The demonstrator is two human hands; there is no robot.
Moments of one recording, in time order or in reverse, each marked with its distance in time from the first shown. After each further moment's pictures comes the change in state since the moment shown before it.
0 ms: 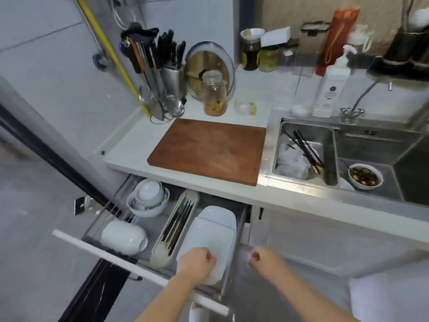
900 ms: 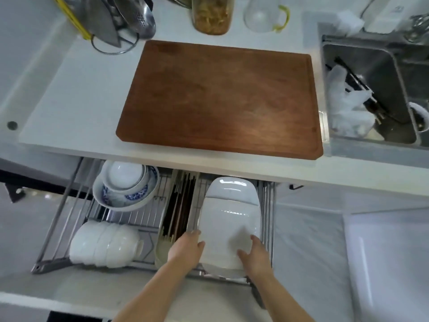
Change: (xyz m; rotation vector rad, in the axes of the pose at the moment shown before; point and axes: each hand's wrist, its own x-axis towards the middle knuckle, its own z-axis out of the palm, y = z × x) left_hand 0.207 -0.157 0.030 -0.045 -0.315 0.042; right_hand 0.160 -0.081 0.165 0.412 0.076 0.562
